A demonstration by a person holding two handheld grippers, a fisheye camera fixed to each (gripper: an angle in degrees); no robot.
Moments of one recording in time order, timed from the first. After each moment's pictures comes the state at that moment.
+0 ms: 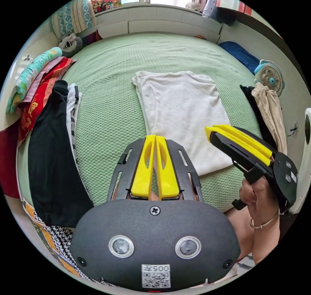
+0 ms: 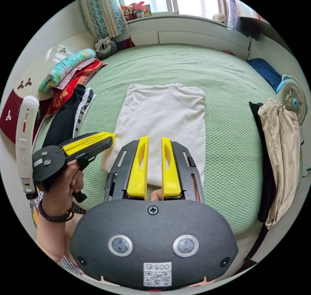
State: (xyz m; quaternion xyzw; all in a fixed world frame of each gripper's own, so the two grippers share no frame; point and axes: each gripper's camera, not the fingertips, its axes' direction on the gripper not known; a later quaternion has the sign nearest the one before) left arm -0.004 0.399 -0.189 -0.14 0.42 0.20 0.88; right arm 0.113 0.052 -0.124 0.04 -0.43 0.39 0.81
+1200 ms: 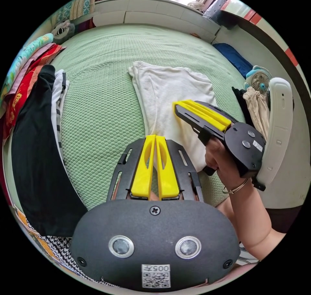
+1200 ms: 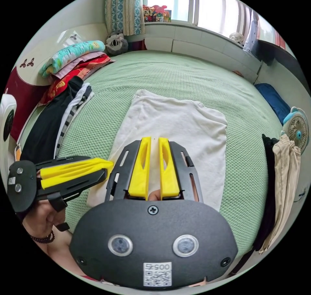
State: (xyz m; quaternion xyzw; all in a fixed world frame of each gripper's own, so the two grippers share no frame) left arm 0.009 0.375 -0.121 -0.18 0.48 0.20 0.83; right arm 0.080 -0.029 -0.120 0.09 -0.38 0.35 0.85
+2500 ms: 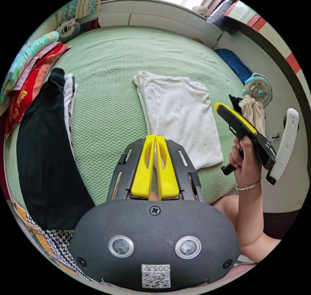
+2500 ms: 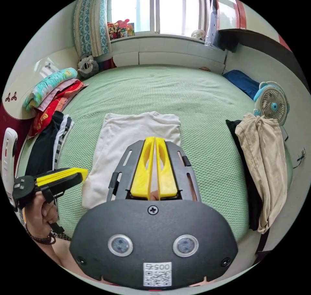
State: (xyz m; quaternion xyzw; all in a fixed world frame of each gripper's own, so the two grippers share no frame) left arm -0.042 0.357 -0.129 -0.18 0.49 0.18 0.84; right arm 0.140 0.047 -0.129 0.07 -0.32 0.46 0.82
